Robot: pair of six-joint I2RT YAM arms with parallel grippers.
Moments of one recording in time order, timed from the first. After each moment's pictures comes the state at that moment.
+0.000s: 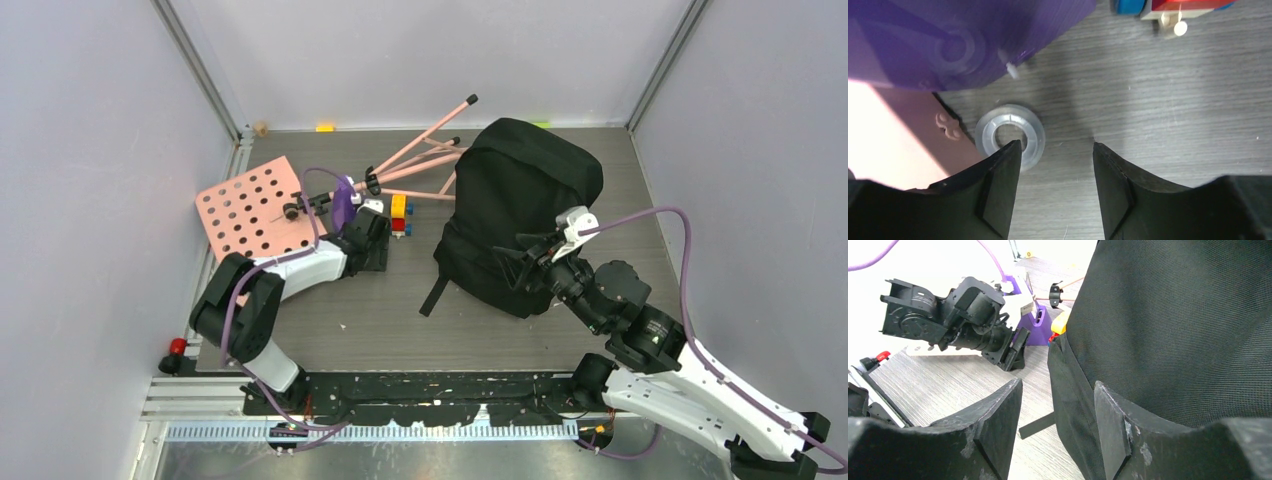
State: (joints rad) left arm -0.54 1.57 0.82 -0.22 -0.31 -0.34; right arm 0.91 0.56 0.74 -0.23 0.29 0.16
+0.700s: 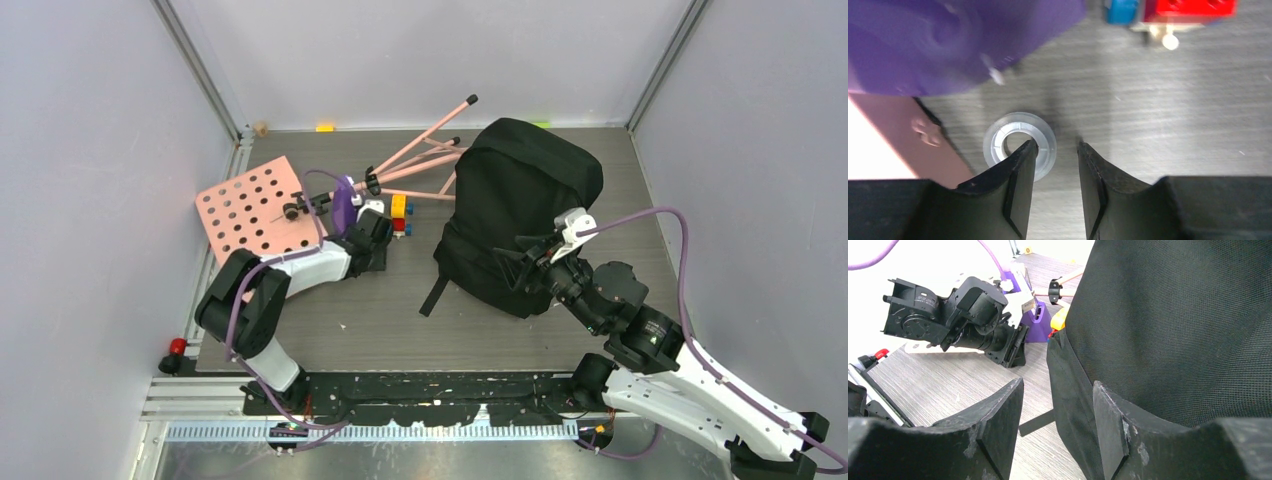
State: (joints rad) left arm -0.55 1.63 0.85 -0.18 -0.33 -0.40; right arm 0.91 0.54 0.73 -0.22 0.29 0.17
